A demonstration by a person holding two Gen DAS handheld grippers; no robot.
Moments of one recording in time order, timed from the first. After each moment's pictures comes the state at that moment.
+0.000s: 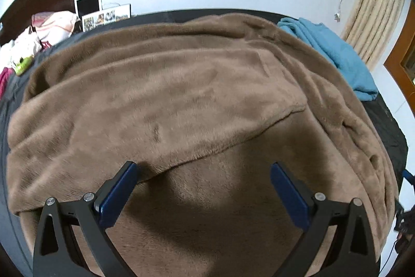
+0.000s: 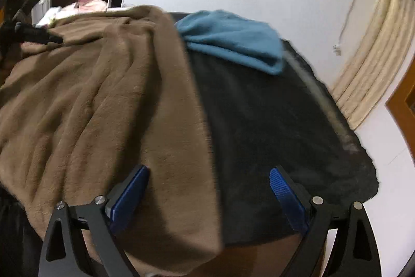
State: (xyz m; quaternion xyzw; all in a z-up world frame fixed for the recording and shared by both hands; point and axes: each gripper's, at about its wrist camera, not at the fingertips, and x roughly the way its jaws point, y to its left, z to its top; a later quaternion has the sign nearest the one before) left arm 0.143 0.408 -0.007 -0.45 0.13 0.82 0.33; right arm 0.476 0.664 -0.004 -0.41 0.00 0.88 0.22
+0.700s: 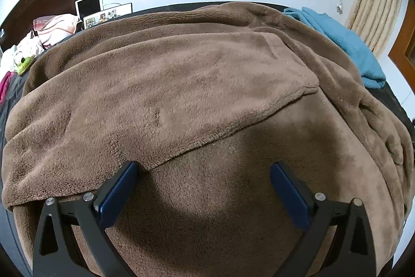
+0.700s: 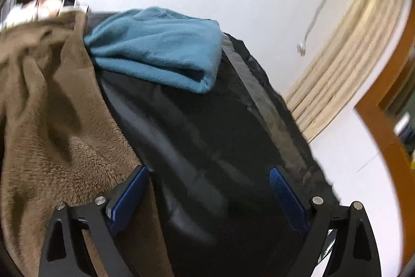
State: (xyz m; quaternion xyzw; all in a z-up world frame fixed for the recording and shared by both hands) left arm 0.149 0.405 -0.026 -0.44 0.15 0.82 0.32; right arm 0.452 0.754 0.013 -0.40 -0.01 0.86 0.32
